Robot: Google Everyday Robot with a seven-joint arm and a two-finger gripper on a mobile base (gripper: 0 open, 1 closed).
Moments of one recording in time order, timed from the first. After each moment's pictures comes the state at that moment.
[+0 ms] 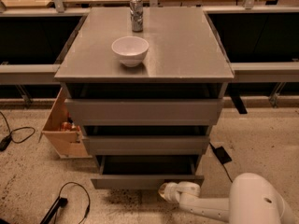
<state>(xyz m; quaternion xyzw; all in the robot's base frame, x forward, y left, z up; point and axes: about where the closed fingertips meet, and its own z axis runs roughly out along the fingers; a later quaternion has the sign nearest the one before) 0.582 -0.079 0.115 -0.57 0.76 0.03 0.32</state>
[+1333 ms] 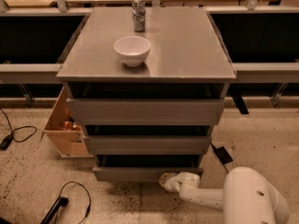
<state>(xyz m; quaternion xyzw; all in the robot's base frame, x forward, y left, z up) 0.633 -0.085 0.136 -0.57 0.75 0.01 0.34</state>
